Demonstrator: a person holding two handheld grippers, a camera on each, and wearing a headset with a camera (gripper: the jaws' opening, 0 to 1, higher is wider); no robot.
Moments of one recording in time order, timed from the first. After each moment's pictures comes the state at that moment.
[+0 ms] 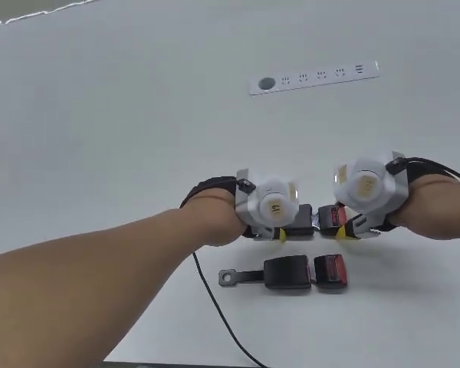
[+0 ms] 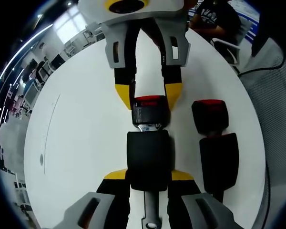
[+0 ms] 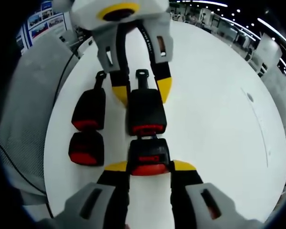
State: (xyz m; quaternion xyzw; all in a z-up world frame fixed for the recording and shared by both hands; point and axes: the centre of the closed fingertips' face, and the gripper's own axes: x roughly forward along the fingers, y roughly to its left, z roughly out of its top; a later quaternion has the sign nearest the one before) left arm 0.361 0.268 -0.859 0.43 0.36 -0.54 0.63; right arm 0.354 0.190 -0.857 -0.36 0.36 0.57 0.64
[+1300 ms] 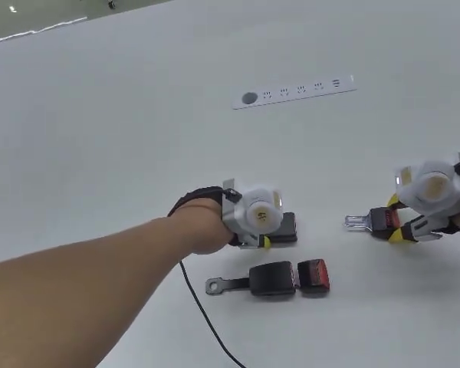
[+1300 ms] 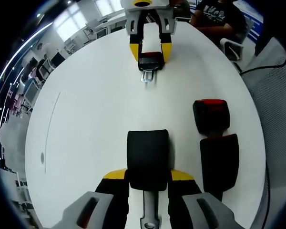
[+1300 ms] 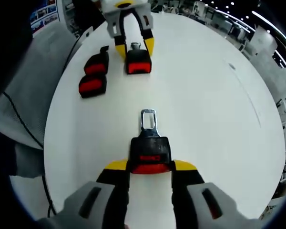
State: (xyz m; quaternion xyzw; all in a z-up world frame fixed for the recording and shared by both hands) left arm 0.359 0.268 -0.859 0.45 0.37 -0.52 0.63; right arm 0.344 0.067 -0.856 -0.38 0.40 0.53 0.65
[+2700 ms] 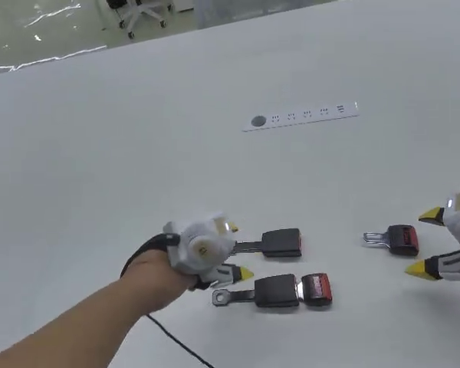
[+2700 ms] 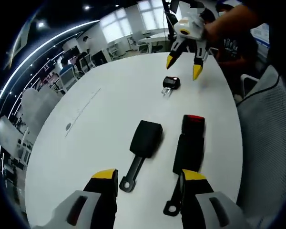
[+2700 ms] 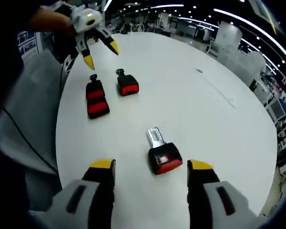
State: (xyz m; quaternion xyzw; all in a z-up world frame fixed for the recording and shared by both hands) left arm 0.302 0.333 -0.792 0.30 0.33 -0.43 0.79; right arm 0.306 0.057 -0.806 -0.27 0.35 0.45 0.77
